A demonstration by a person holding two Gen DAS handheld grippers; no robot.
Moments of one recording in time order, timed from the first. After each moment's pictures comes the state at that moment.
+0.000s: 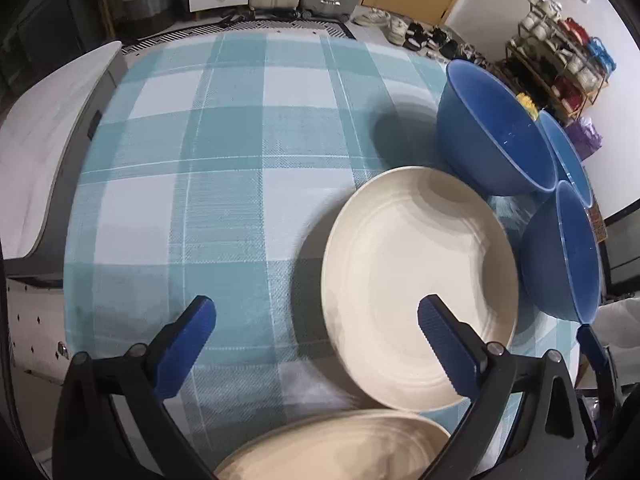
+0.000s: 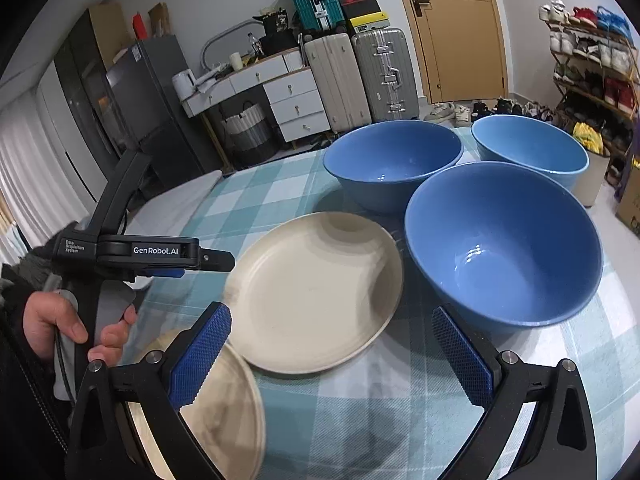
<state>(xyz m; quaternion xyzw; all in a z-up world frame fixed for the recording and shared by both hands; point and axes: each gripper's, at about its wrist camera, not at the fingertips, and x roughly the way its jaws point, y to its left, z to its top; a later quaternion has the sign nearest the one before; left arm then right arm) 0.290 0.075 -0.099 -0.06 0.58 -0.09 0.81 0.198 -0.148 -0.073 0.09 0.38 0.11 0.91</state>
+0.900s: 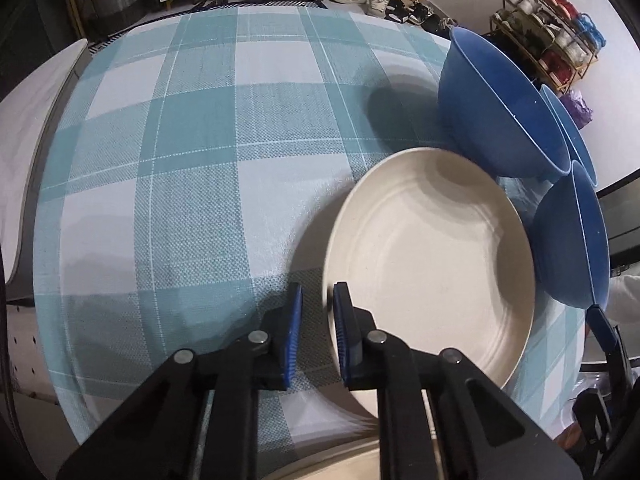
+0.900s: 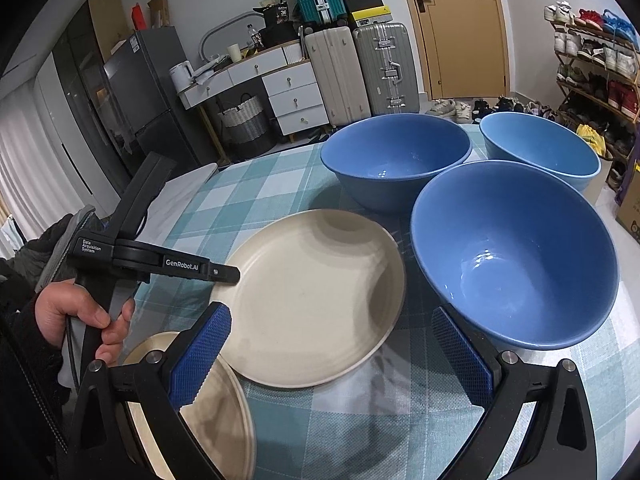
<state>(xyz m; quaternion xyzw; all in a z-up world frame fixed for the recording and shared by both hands) 0.308 0.077 -0.122 -0.06 0.60 -0.14 0.78 0.212 -0.142 -0.083 0.08 0.39 0.12 0.91</state>
